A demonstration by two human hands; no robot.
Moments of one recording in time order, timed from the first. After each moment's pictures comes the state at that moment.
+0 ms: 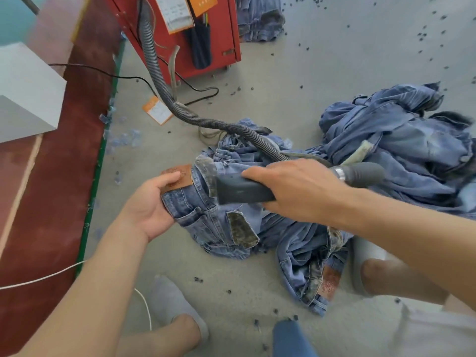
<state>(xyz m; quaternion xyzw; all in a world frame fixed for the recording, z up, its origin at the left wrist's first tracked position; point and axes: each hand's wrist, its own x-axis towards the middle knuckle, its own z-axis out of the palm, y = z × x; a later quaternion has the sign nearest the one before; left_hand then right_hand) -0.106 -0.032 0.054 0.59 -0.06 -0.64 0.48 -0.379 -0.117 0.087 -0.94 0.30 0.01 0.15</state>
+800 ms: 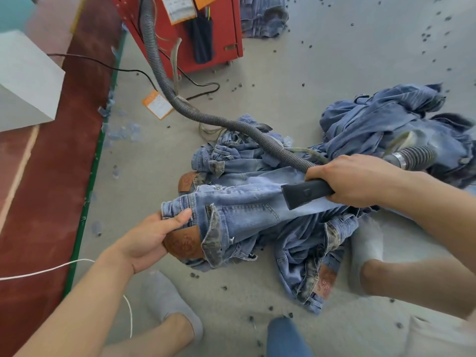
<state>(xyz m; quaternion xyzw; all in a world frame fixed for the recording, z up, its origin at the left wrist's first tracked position) -0.115 0.029 0.026 0.60 -0.16 -0.68 0.39 -0.456 -0.160 0.073 -0.90 0.36 0.23 0.11</state>
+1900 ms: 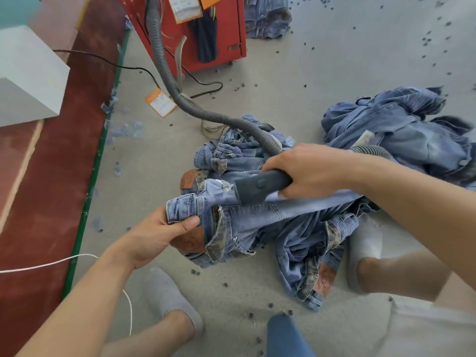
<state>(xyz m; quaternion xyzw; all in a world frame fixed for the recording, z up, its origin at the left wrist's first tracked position) -0.109 0.042 0.034 0.60 -0.34 -0.63 0.35 -0.384 -0.144 0.107 -0.92 0.28 0.15 0.23</state>
